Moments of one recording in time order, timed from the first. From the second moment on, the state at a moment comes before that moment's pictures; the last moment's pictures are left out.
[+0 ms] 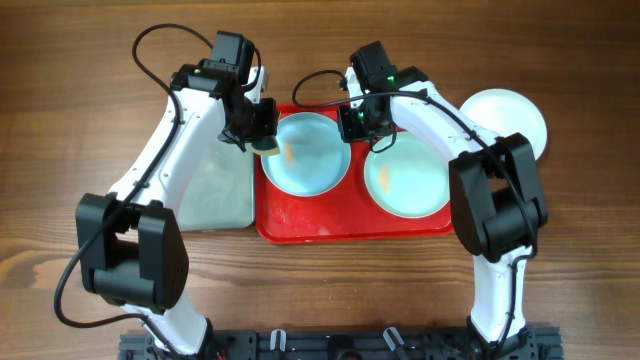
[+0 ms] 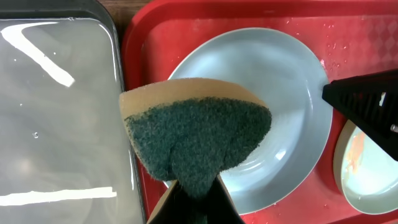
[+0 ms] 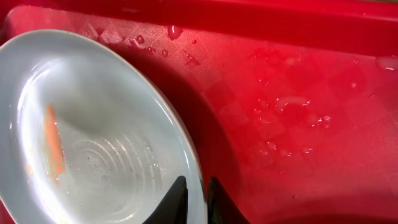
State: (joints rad) left arm -0.23 1.85 1.49 -0.96 0.18 -0.24; right arm 0.41 2.17 1.61 -0.75 -0.28 0.23
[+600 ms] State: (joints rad) left arm -0.23 1.85 1.49 -0.94 0.18 -0.25; right arm 0.41 2.17 1.56 -0.76 -0.33 0.24
